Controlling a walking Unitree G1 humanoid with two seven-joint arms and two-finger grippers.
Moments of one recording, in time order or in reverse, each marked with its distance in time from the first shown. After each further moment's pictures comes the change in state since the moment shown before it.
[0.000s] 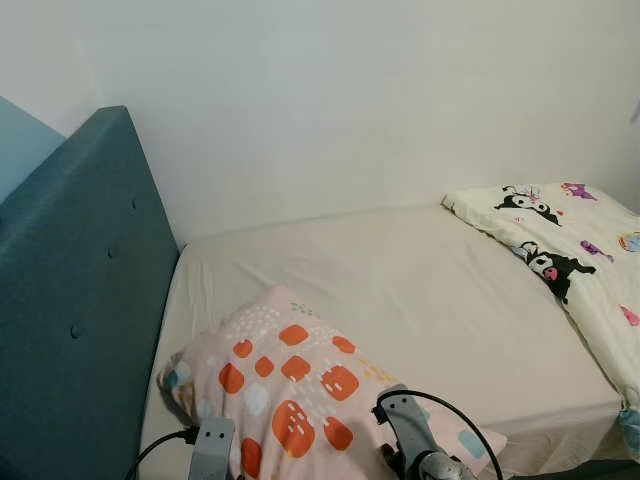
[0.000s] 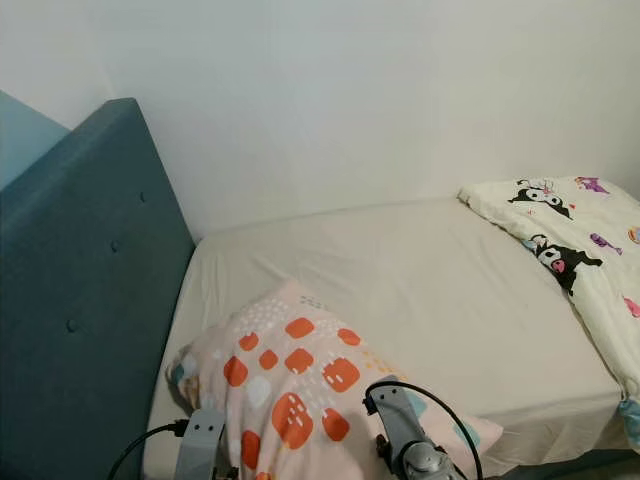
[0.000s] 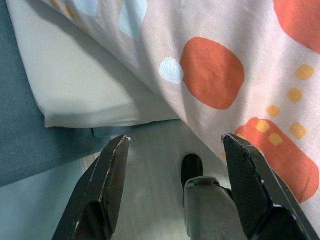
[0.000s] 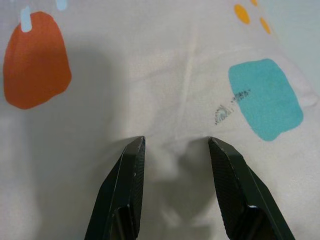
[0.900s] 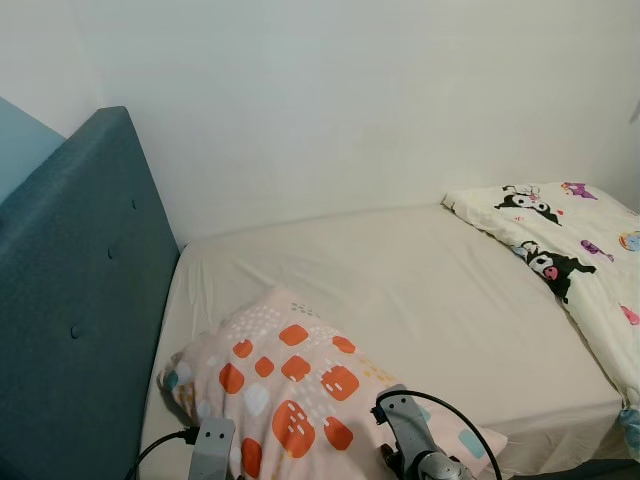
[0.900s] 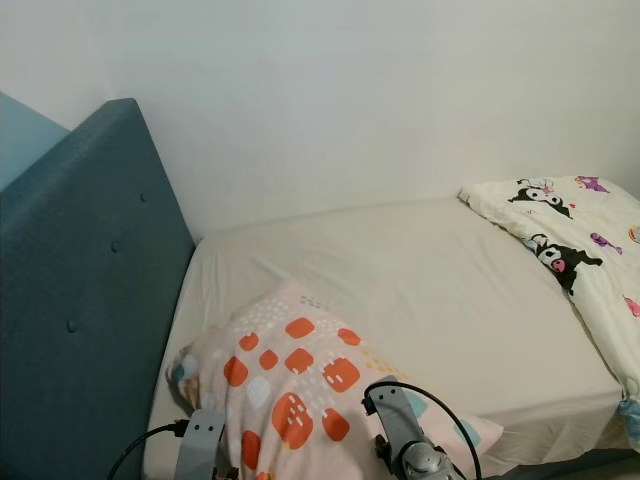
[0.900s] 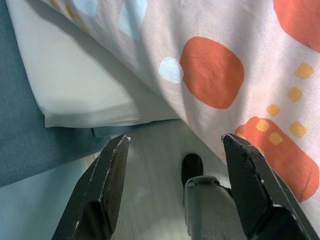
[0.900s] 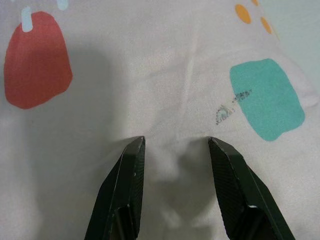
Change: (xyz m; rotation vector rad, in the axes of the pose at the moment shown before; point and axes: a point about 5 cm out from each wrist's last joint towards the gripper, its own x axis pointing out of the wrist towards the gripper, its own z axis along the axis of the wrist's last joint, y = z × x) left arm 0.000 0.000 0.000 0.002 0.001 -0.002; right arm 0.000 0.001 0.000 -0.002 0.000 0.000
